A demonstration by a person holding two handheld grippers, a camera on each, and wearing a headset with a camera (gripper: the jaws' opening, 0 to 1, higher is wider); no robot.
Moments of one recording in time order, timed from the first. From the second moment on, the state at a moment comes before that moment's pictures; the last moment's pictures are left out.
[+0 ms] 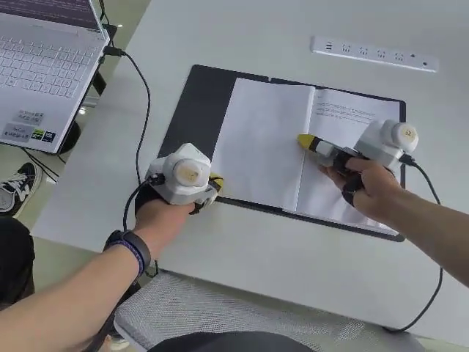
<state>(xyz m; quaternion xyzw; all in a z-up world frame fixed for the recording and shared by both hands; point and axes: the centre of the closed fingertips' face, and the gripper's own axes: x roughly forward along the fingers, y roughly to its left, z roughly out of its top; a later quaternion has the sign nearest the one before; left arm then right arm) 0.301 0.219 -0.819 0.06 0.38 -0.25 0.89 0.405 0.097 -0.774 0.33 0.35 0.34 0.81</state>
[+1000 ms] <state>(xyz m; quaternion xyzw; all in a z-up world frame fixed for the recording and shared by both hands) 0.302 0.218 -0.819 0.05 0.38 -0.25 0.89 0.537 0.079 -0.807 0.43 0.30 0.24 0.82</state>
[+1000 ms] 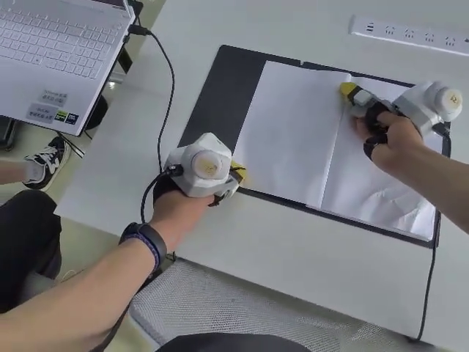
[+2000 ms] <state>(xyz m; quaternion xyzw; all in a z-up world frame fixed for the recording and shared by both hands) 0.303 0.219 -0.818 0.05 0.38 -0.24 0.89 0.511 0.098 -0.804 0.37 0.31 0.30 0.82</state>
